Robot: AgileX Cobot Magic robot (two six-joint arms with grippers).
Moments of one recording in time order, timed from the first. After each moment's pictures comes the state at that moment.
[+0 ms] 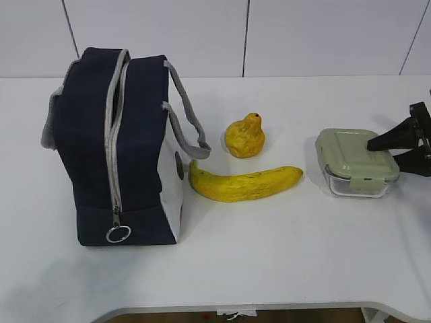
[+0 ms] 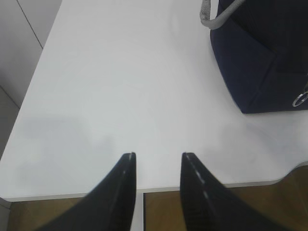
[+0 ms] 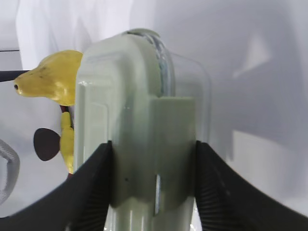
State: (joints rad) left arm 0.03 0.01 -0.52 -0.07 1.11 0.08; right arm -0.46 2.12 -1.31 1.14 1.17 -0.79
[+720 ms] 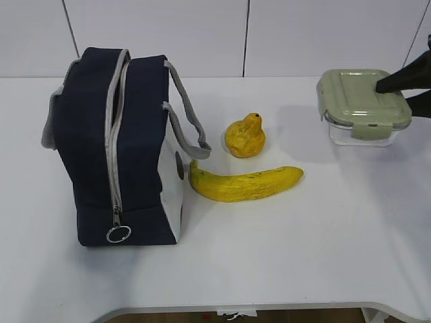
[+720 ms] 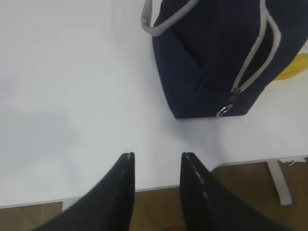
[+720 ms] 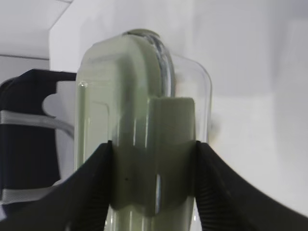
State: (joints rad) left arm 0.03 0.29 -0.66 -0.30 1.11 0.08; right arm -0.41 1.83 -1.31 1.10 1.16 -0.62
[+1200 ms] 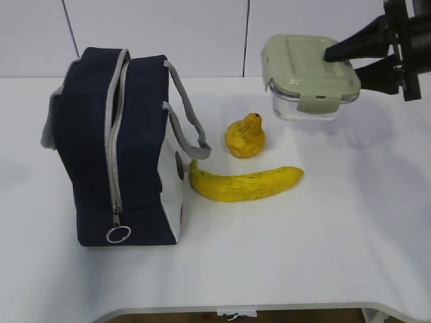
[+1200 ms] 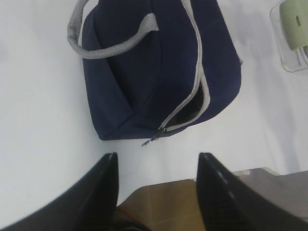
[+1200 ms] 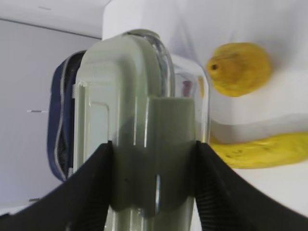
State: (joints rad) left arm 0.03 0.77 -0.89 -0.58 1.07 0.08; right arm -0.22 1.77 -1.32 1.24 1.17 -0.59
